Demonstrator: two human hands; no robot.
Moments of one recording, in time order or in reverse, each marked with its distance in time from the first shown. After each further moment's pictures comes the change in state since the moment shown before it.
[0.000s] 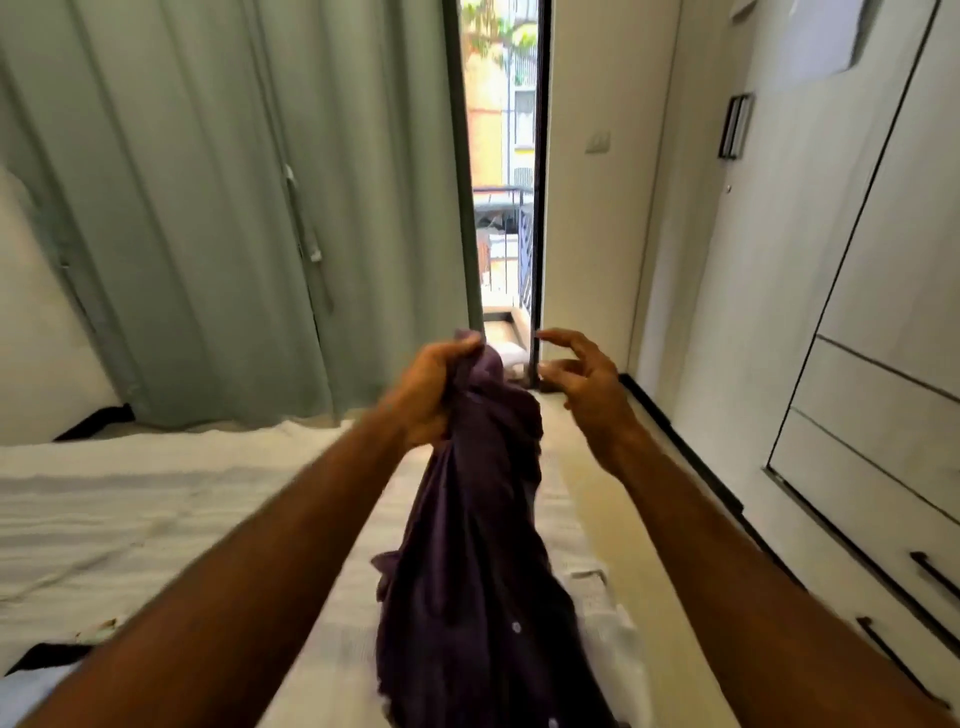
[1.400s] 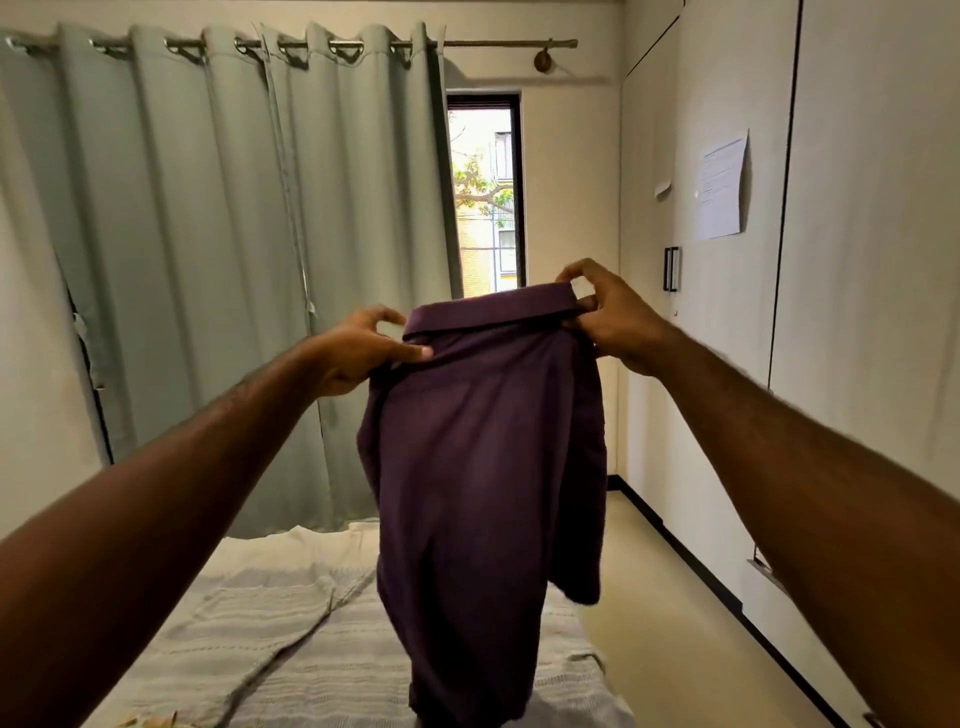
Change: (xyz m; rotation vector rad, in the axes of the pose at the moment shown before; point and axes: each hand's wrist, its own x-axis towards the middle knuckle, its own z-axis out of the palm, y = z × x) left_hand -0.126 0.191 0.005 0.744 0.158 0.292; right_hand 0.007 -0.230 -0.077 -0.280 -0.132 -0.161
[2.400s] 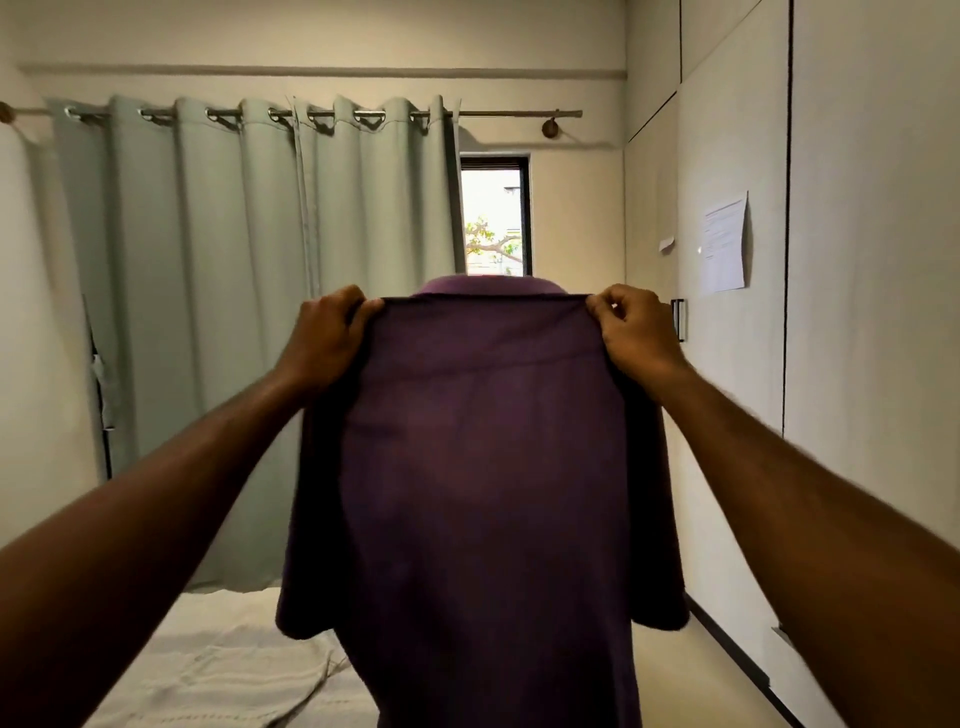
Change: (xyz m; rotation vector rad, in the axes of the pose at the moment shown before) left_hand 0.013 0.026 -0.049 0.580 0.629 0.665; right_hand 0.029 -0.023 -0.011 -0.267 0.508 -0.263
